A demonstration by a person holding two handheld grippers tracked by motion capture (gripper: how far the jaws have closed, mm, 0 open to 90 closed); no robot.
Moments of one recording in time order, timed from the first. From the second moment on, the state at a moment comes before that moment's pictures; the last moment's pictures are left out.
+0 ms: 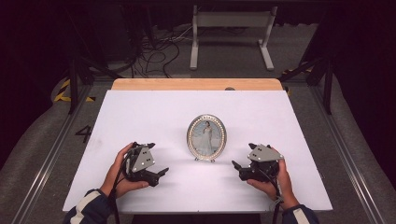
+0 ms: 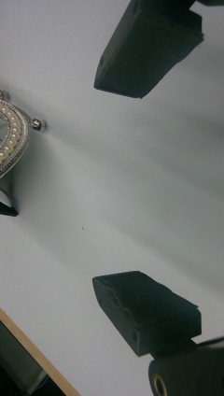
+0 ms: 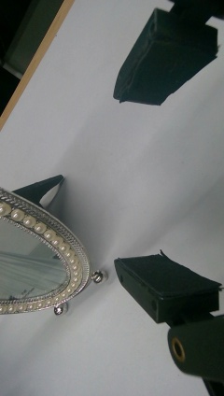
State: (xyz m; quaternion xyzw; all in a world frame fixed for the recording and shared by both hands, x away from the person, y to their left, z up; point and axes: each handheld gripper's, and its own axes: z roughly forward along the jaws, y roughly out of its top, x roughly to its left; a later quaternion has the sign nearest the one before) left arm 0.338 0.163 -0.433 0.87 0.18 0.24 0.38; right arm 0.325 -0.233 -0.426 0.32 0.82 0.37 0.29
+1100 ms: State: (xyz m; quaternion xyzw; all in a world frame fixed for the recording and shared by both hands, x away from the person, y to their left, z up) left arm 0.312 0.239 -0.442 0.85 0.25 0.25 0.38; right arm 0.301 -0.284 -0.433 0.36 0.80 0.35 0.33
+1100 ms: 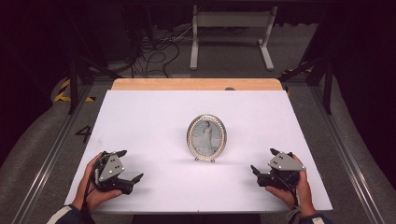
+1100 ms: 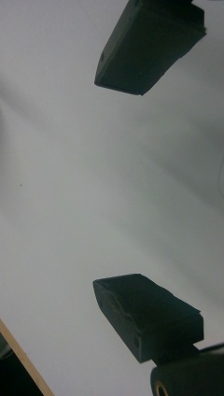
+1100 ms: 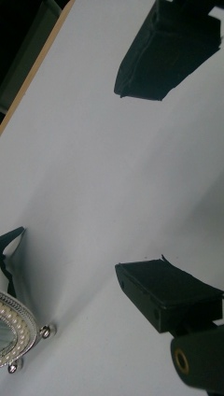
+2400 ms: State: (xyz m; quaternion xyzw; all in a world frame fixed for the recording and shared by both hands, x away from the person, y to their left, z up) left arm 0.313 0.273 -0.456 0.83 0.31 0.22 0.41; right arm 0.282 -0.319 -0.446 0.41 0.77 0.34 0.35
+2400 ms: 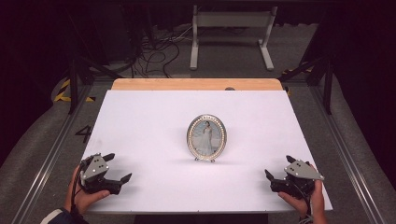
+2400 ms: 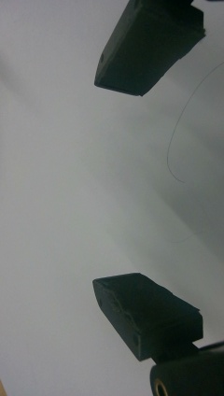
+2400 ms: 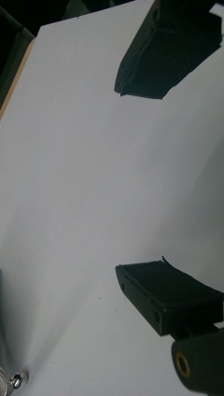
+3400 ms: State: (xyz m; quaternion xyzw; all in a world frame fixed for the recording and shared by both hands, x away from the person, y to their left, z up) left arm 0.318 0.269 -0.460 0.84 0.32 0.21 0.39; right arm 0.283 -0.318 -0.450 0.40 0.78 0.34 0.34
